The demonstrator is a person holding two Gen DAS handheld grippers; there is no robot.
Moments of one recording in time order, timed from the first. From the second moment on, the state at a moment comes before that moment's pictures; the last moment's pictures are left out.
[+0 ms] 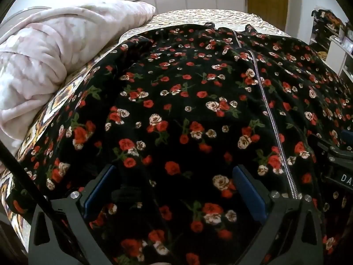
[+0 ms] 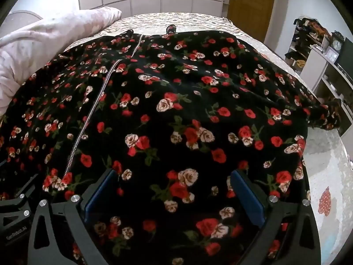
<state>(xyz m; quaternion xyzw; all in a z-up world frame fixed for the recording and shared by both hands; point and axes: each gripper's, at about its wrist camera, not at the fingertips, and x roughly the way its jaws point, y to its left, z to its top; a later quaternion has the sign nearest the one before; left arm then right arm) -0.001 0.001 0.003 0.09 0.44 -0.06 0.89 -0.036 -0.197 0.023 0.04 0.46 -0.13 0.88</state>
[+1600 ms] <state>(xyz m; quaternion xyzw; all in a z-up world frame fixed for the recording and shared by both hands) 0.000 0.004 0.000 0.10 0.44 -0.06 0.89 -0.034 -0.195 0.021 0.03 0.46 -0.13 0.88</state>
